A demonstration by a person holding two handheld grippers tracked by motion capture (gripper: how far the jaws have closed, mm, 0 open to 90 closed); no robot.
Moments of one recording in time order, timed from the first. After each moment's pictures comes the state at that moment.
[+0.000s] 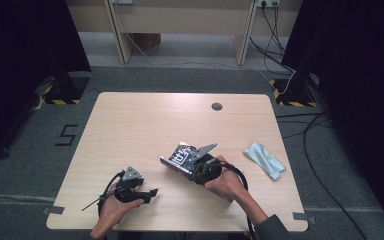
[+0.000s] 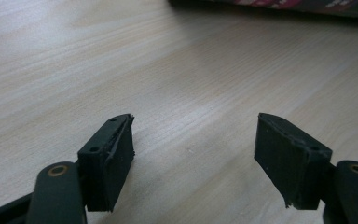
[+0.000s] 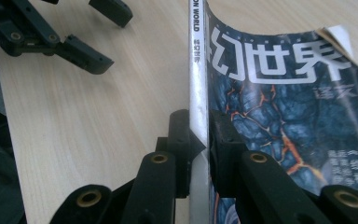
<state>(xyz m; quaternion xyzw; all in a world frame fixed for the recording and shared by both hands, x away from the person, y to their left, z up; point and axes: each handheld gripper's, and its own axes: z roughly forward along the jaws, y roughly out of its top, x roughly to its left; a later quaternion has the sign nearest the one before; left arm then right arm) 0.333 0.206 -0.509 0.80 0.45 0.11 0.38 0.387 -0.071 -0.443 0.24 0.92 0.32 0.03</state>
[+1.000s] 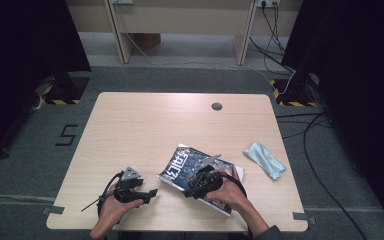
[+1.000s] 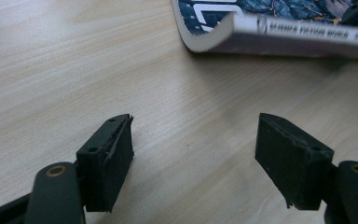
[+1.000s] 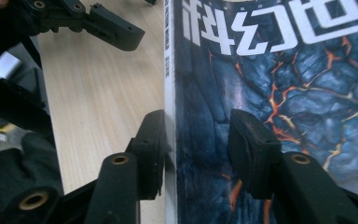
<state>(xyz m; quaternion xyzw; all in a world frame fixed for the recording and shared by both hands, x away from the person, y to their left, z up) 0.332 0.207 -0.509 0.80 0.46 0.10 0.38 0.373 -0.079 -0.483 0.27 0.89 0.36 -0.06</state>
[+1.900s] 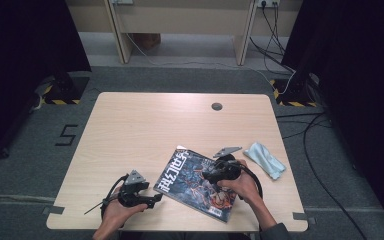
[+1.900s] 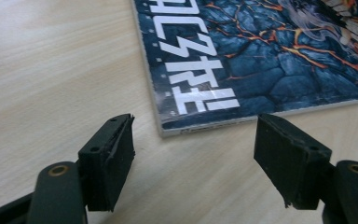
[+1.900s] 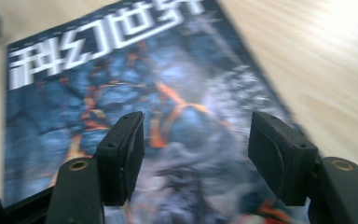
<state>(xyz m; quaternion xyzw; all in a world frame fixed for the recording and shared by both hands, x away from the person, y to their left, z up) 0.319 0.190 -0.505 0.80 0.44 0.08 0.40 0.406 -0.133 -0.484 0.38 0.86 0.34 0.08</state>
